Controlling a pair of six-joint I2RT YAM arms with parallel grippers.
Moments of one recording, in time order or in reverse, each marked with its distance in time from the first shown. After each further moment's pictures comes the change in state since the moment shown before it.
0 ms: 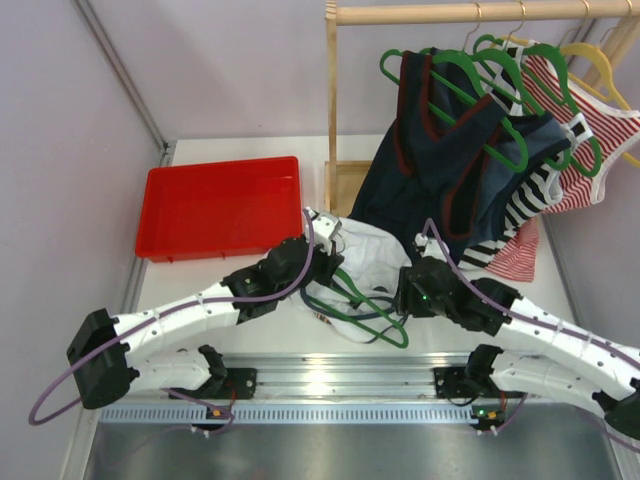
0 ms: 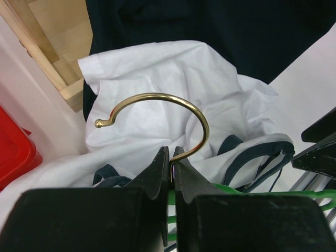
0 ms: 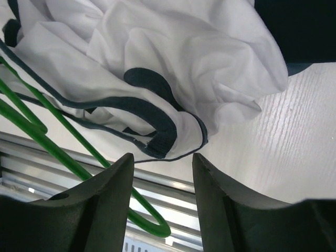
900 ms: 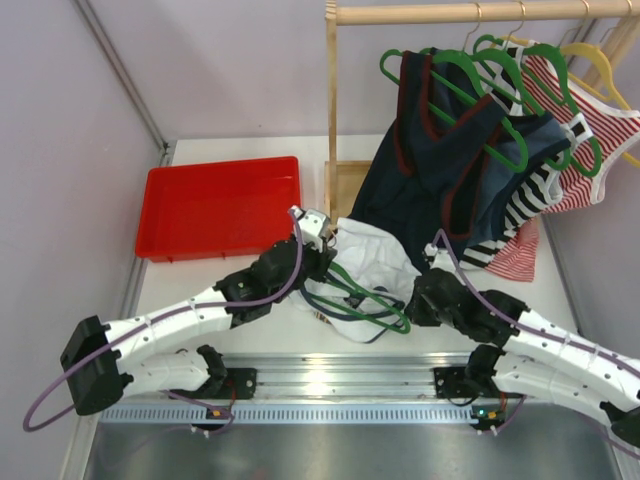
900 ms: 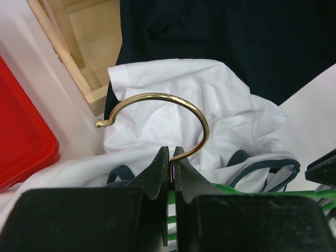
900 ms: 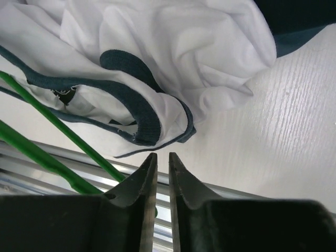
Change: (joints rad) left arm 0.000 -0.056 -0.033 0.034 -0.097 -0.027; right arm 0.004 -0.082 -0.112 0.006 0.003 0.050
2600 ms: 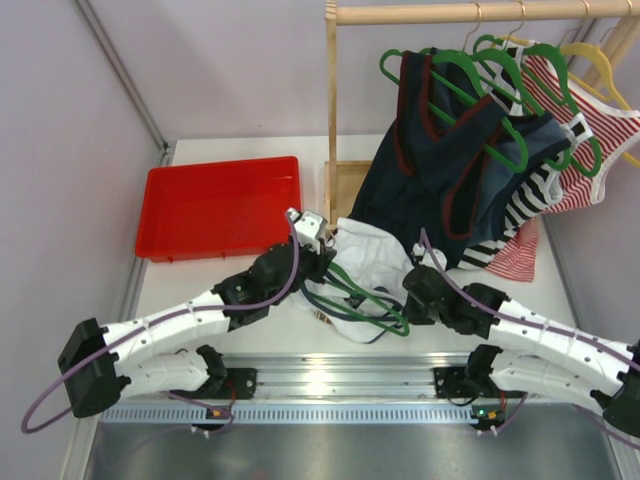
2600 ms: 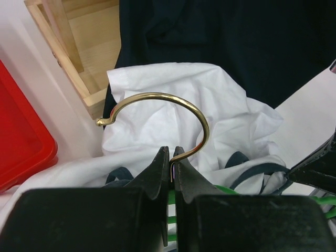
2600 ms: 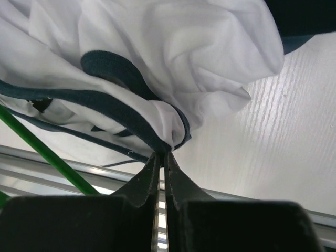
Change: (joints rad) left arm 0.000 -0.021 -0.034 0.048 0.007 0.001; right arm 0.000 0.132 0.022 0.029 0.007 -0.023
